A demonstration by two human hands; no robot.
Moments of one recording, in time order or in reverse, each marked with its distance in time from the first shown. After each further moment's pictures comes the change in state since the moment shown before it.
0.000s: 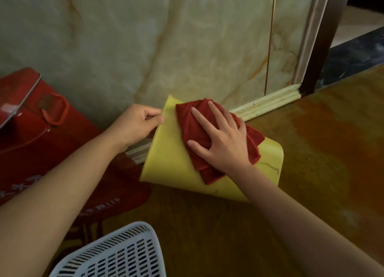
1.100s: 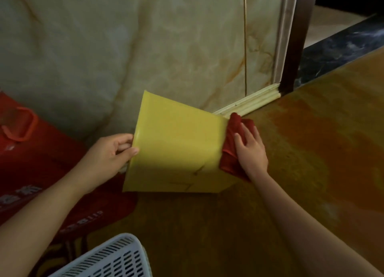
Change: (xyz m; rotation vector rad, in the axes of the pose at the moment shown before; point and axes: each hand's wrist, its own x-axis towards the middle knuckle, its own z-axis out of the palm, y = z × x) left_hand -0.038 -0.007 0.006 0.021 -0.115 0.030; right_hand -0.031 0.103 0.010 0.345 -0.089 0.800
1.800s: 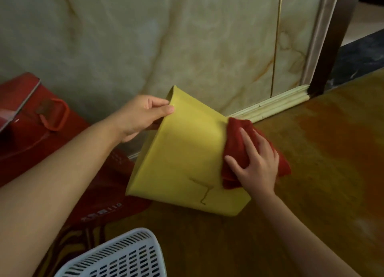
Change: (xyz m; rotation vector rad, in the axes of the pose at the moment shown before) left_hand 0.057 0.031 -0.018 -0.286 -0.103 -0.130; right_hand -0.045 -0.016 0.027 -0.129 0.171 -0.530
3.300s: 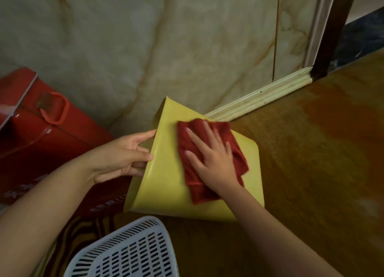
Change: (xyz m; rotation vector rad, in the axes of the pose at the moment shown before) left_hand -0.065 -0.055 -0.016 -0.185 -0.255 -0.404; right_hand -0.022 -0.073 0.035 0.199 -0.349 -0.069
